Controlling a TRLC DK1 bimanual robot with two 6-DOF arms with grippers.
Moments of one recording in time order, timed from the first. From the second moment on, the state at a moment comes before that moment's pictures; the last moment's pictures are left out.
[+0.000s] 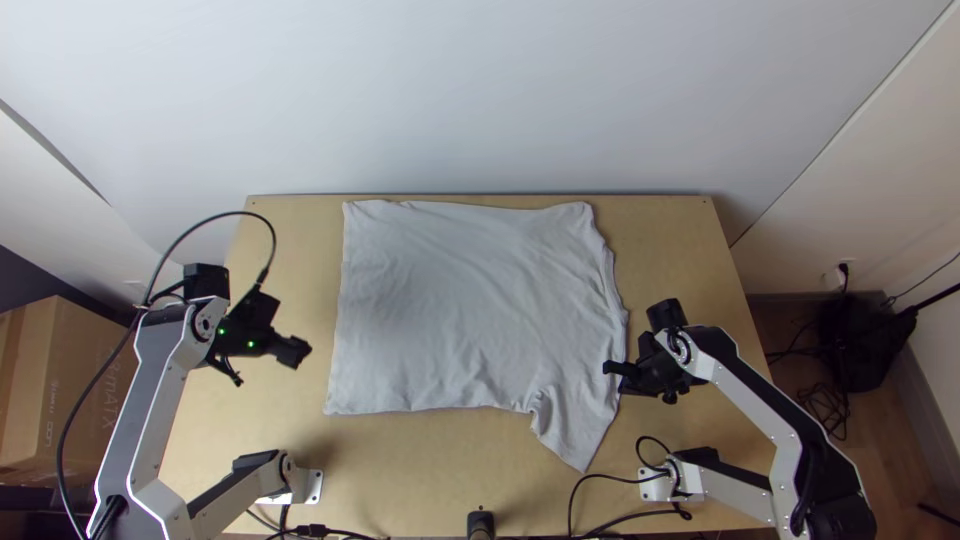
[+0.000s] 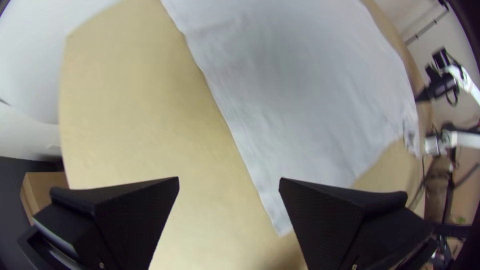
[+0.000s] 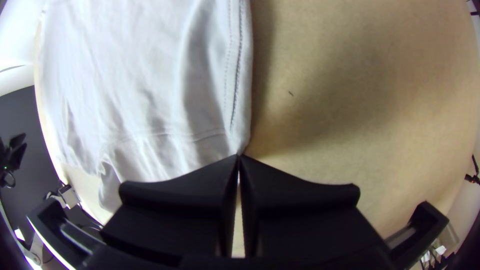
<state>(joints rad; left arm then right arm) 0.22 1.12 0.99 -1.11 0.22 0.55 0.16 1.26 0.64 -0.89 -0.25 0.32</state>
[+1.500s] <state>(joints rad) -0.07 1.37 0.75 -1.07 0.15 0.51 0.11 1.13 0.64 -0.93 -0.25 0.33</state>
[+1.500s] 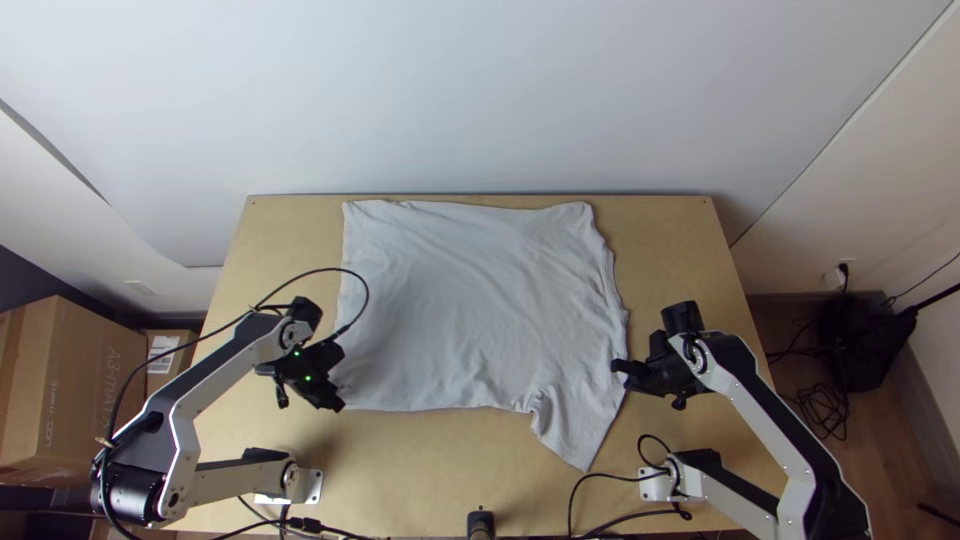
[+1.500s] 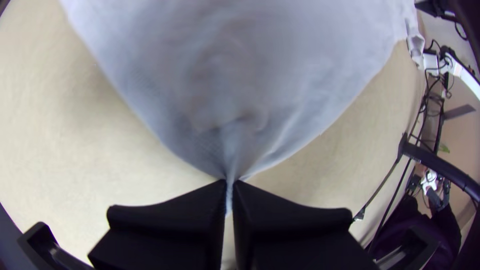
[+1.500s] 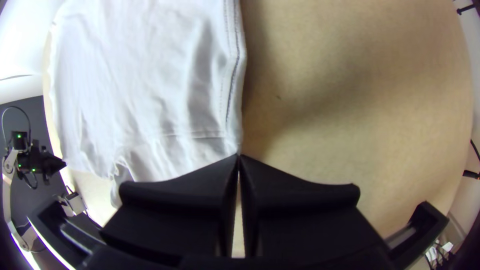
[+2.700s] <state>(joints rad) 0.13 1.24 1.29 -0.69 0.22 0.09 0.12 1.18 1.20 -0.63 -0.12 0.20</state>
